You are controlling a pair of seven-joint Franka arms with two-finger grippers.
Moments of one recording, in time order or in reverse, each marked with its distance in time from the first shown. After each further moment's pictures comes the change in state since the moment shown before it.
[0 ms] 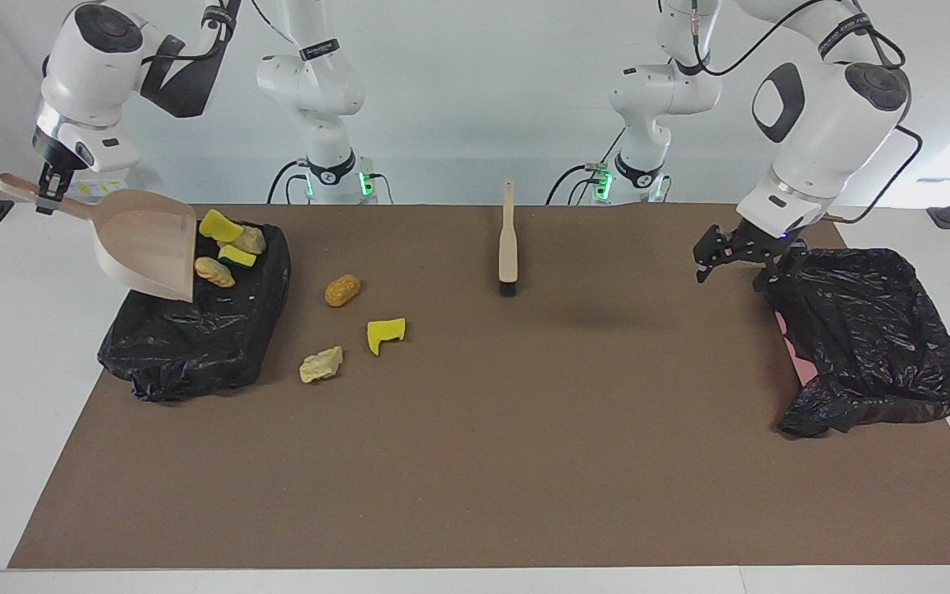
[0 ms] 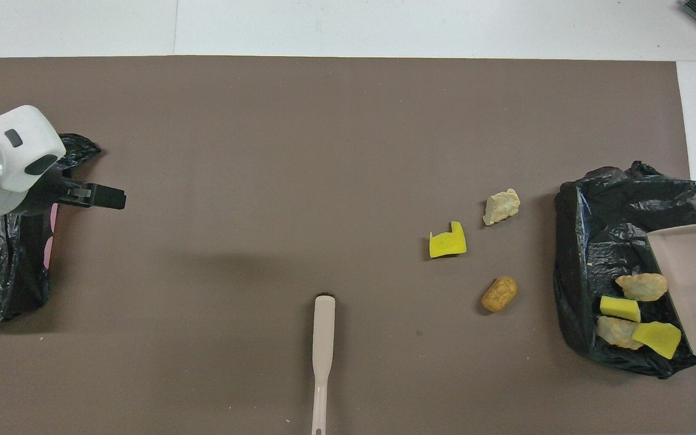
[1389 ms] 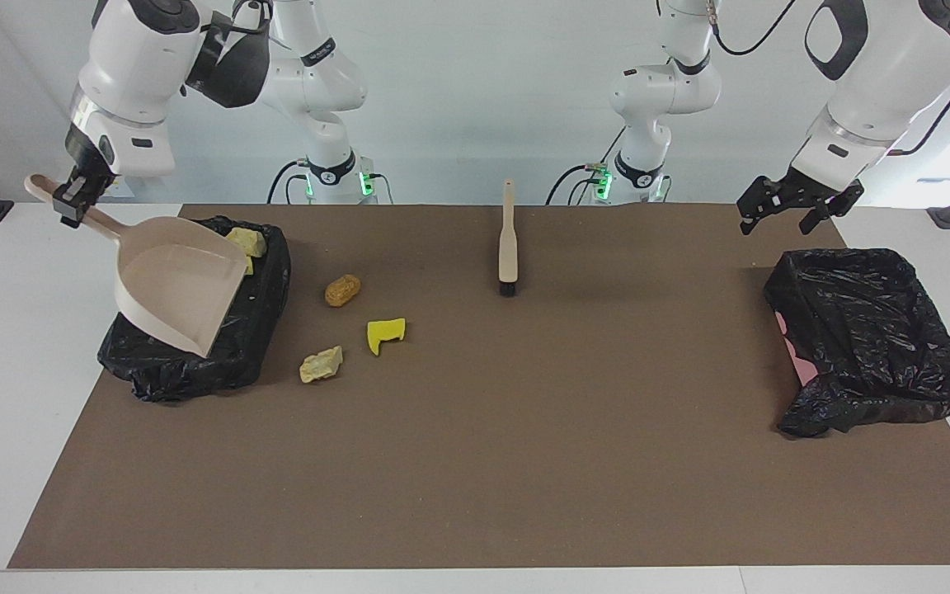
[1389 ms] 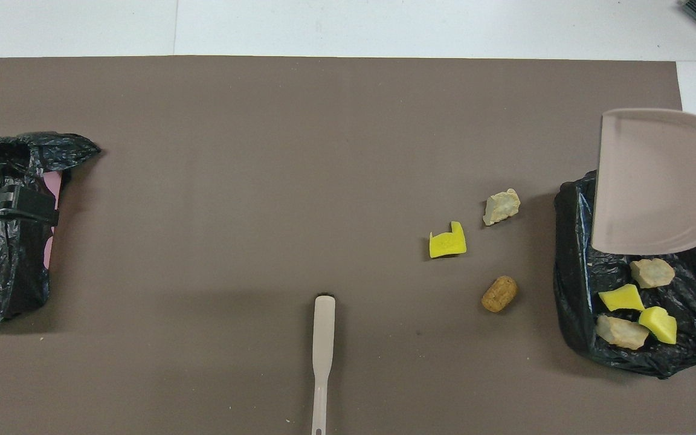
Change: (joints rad) left arm 0.028 -0.011 0.000 0.240 0.065 -0.393 -0.133; right arm 0.244 0.226 0.070 0.432 0.207 -0.327 0.469
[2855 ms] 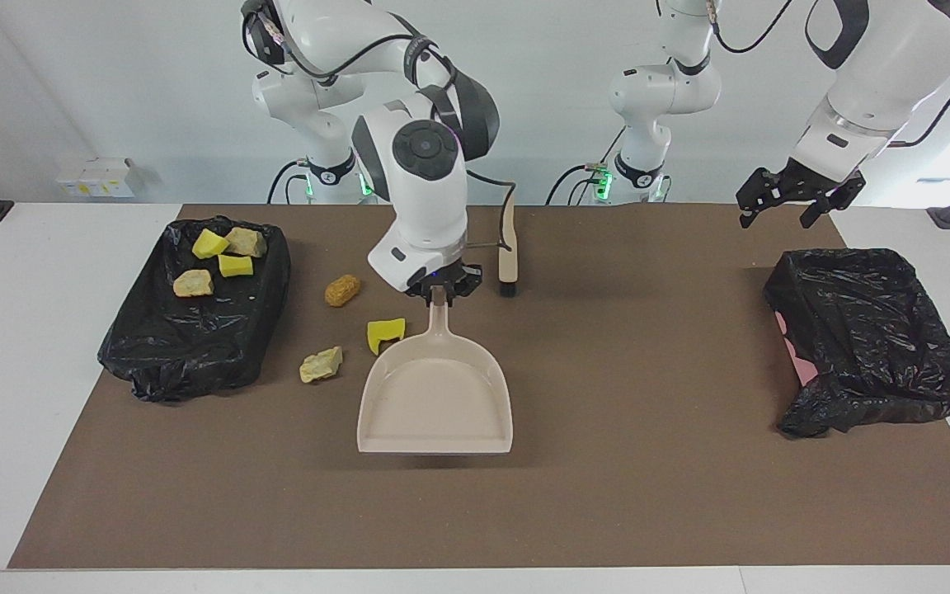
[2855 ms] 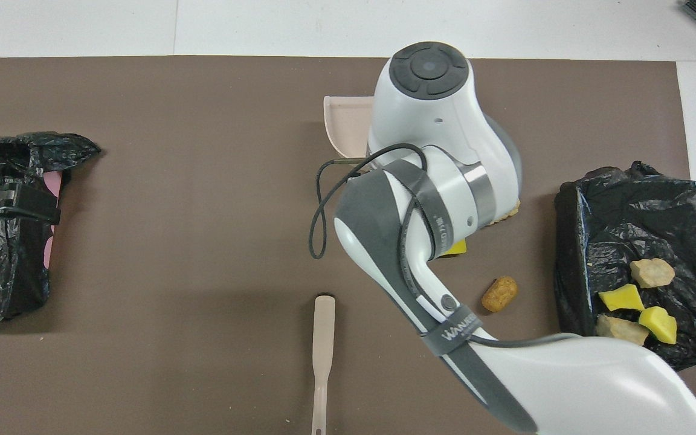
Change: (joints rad) left arm -0.003 0.009 -0.009 0.015 0.001 -0.008 0.001; right arm 0.503 0.633 0.037 0.576 0.696 -0.209 1.847
